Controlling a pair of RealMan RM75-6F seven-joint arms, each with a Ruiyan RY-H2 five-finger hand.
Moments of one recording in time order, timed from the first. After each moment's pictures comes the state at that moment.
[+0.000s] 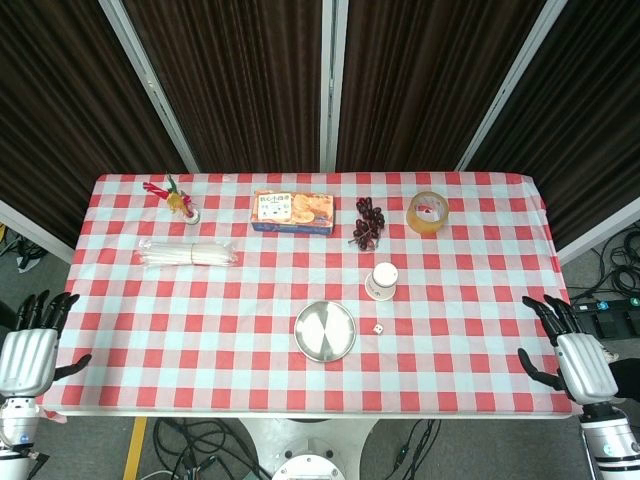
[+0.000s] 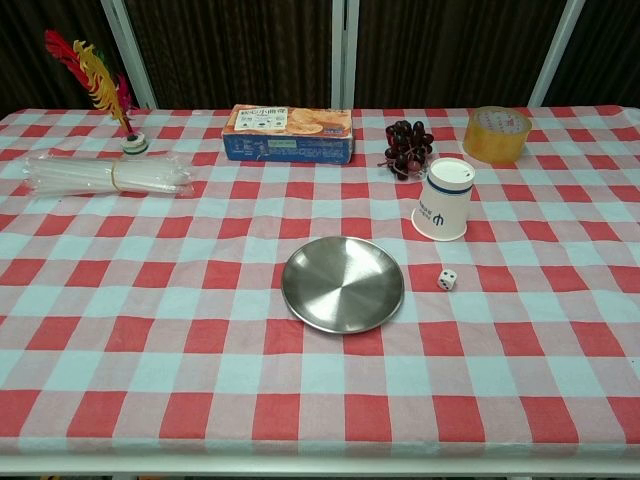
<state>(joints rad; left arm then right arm) -0.07 -1.25 -0.04 -1.51 1.45 1.49 0.13 0.11 -1.10 0.01 -1.57 -1.60 1.46 0.31</state>
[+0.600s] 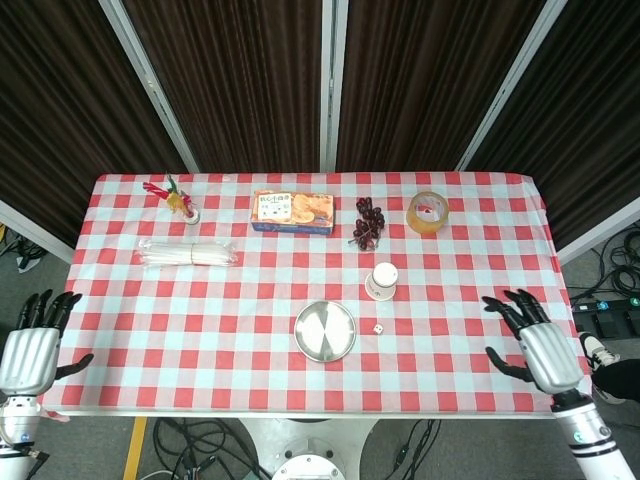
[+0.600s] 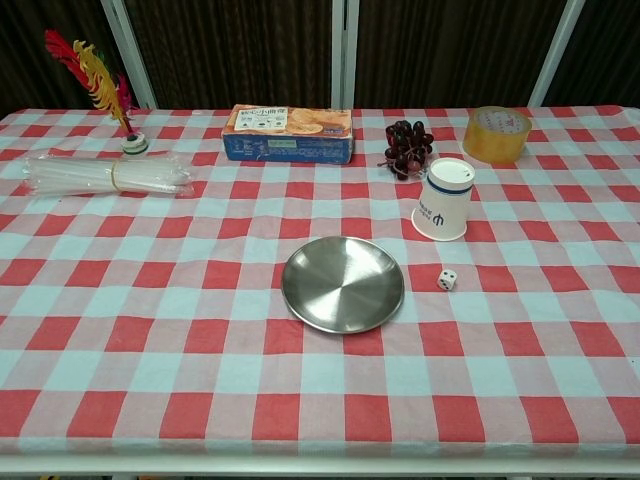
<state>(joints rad) -0.07 -1.25 -0.04 -1.49 1.46 1.48 0.10 0.21 -1.14 0.02 -1.61 -1.69 1.38 0.19</state>
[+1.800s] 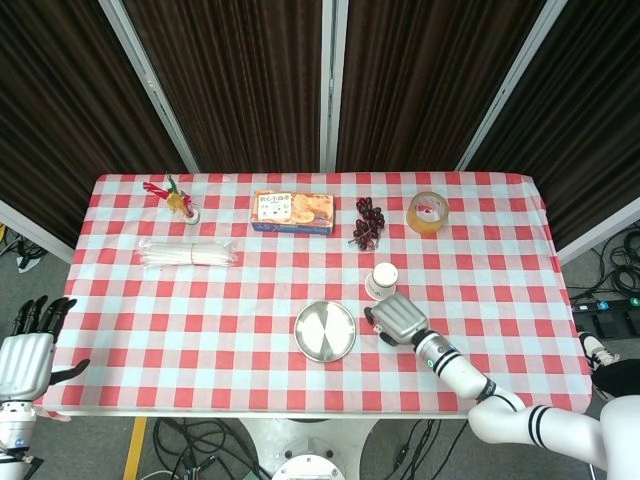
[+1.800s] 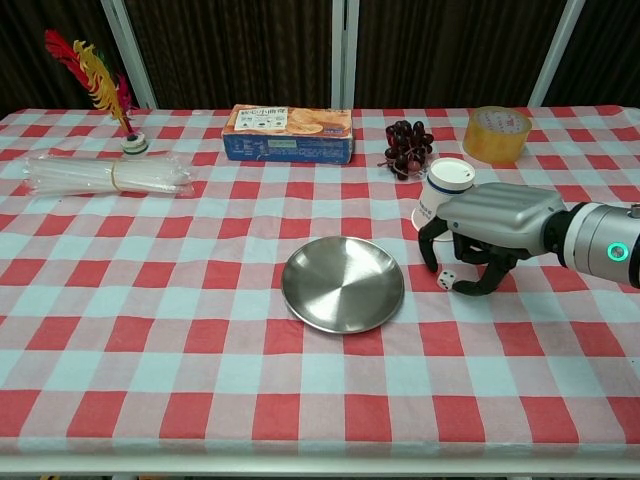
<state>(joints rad) -0.06 -1.26 -0.03 -1.46 1.45 1.48 0.04 0.70 -1.56 0.09 -1.35 -1.33 0.72 -0.32</state>
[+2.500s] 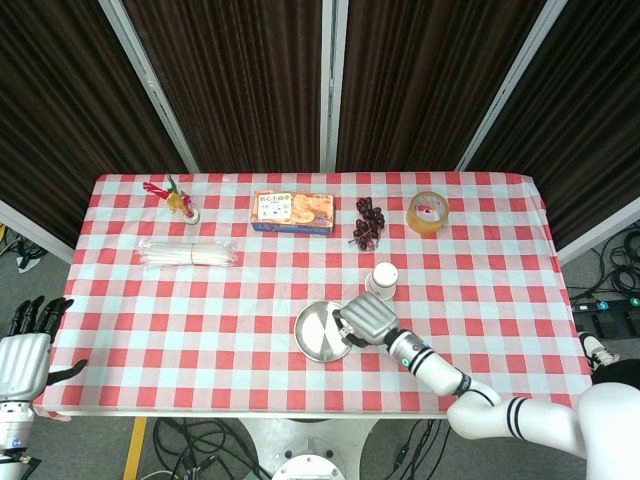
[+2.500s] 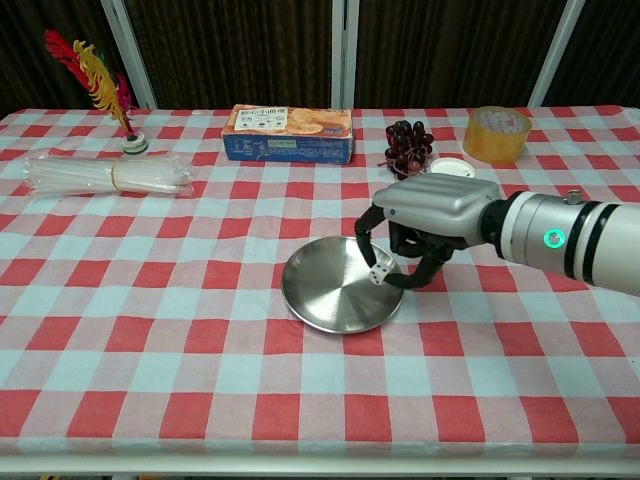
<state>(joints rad) -0.05 -1.25 -0.04 -1.46 1.45 1.48 0.04 0.80 -1.65 0.12 -1.36 -1.37 0.71 -0.21</state>
